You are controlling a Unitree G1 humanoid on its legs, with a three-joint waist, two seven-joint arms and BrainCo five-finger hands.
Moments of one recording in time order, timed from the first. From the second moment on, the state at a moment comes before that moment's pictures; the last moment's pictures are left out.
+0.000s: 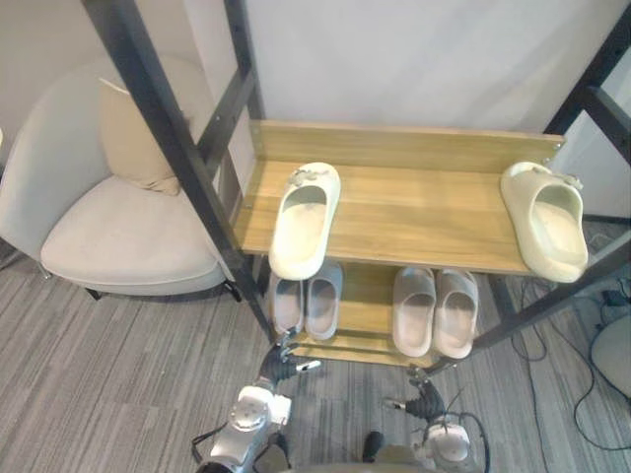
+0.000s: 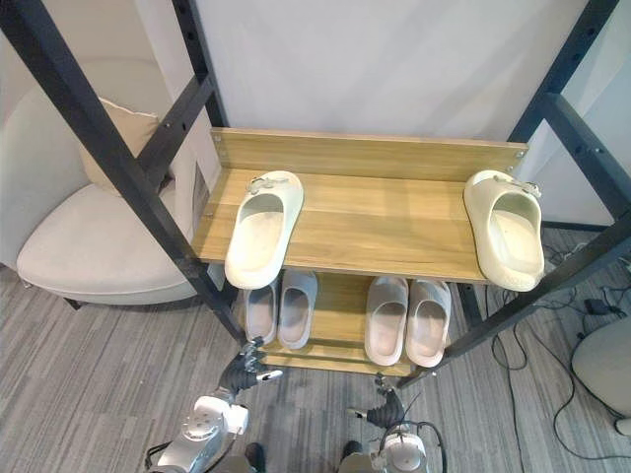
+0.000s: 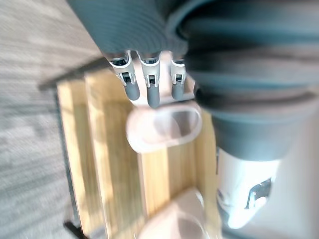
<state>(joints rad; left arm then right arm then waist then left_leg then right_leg) 0.06 0.11 -0.39 0.55 -0.12 -0.19 0.04 0.18 -0.11 0.04 0.69 -0.19 -0.16 -0.12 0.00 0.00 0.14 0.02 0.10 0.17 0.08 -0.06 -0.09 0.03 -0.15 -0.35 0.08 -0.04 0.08</state>
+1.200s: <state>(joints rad) -0.24 0.09 -0.72 -0.13 -0.31 -0.22 0.02 0.18 -0.09 0.10 0.78 -0.18 -0.15 -0.10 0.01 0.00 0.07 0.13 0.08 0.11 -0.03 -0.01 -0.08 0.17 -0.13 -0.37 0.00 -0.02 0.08</state>
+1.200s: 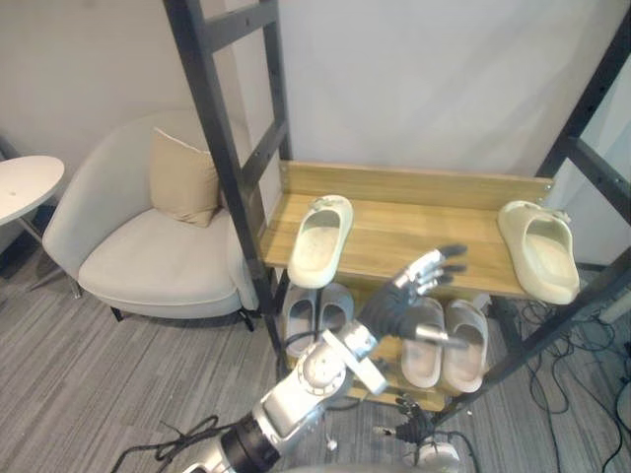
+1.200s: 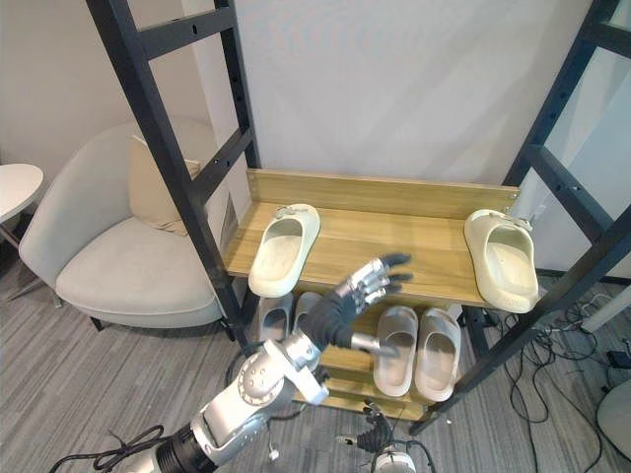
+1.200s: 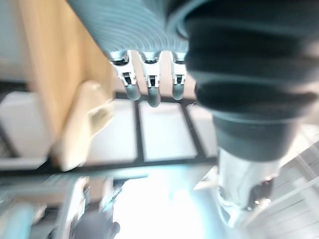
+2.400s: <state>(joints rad) -0.58 0.38 -0.26 0.37 -0.01 -0.14 0.10 0.17 -0.13 0.04 0.77 -0.15 -0.14 -0.04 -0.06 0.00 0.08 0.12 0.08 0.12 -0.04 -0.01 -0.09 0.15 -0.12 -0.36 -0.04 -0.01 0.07</state>
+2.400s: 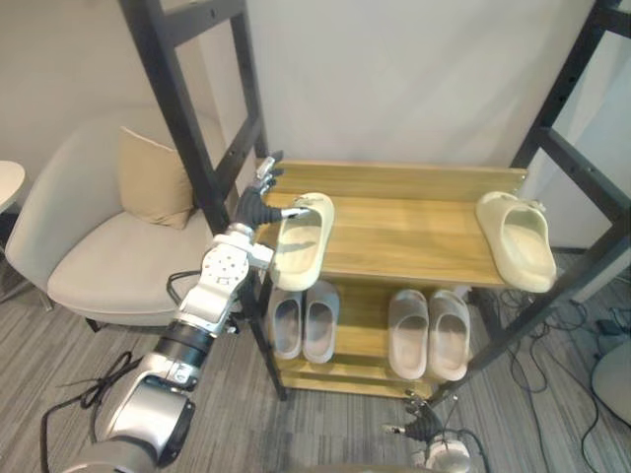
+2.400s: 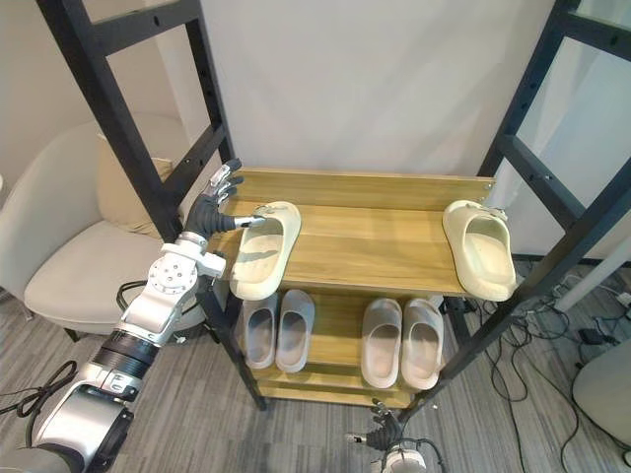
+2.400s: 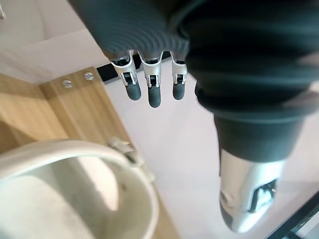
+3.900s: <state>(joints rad) -0.69 0.33 -0.19 0.58 0.31 -0.01 0.16 0.21 -0.11 0.01 0.72 -0.11 -0.15 -0.04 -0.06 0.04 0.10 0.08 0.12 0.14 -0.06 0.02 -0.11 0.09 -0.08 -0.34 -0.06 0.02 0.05</state>
